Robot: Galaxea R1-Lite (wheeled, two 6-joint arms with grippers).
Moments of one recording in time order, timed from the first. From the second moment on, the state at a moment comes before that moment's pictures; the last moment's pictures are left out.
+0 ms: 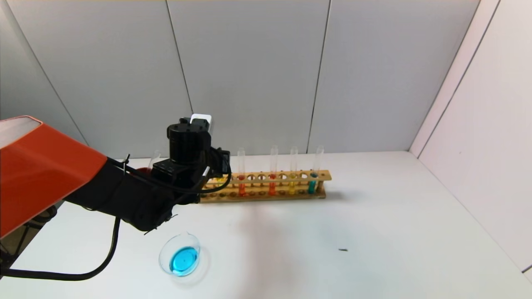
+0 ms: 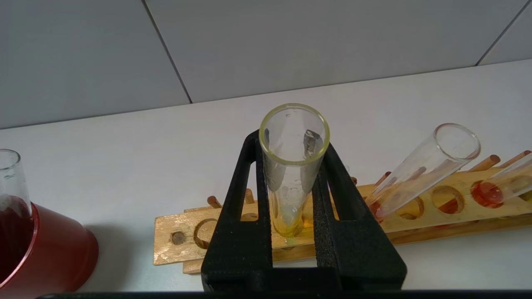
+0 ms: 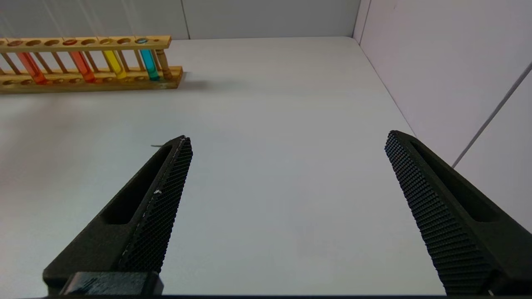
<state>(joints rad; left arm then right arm) -0.49 2.00 -0.97 -0.83 0.42 -0.05 0.00 0.00 -0.02 0.04 -0.01 0.01</state>
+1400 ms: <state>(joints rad) -0.48 1.83 -1.13 -0.54 0.43 0.01 0.00 0.00 -0.02 0.04 -0.01 0.01</state>
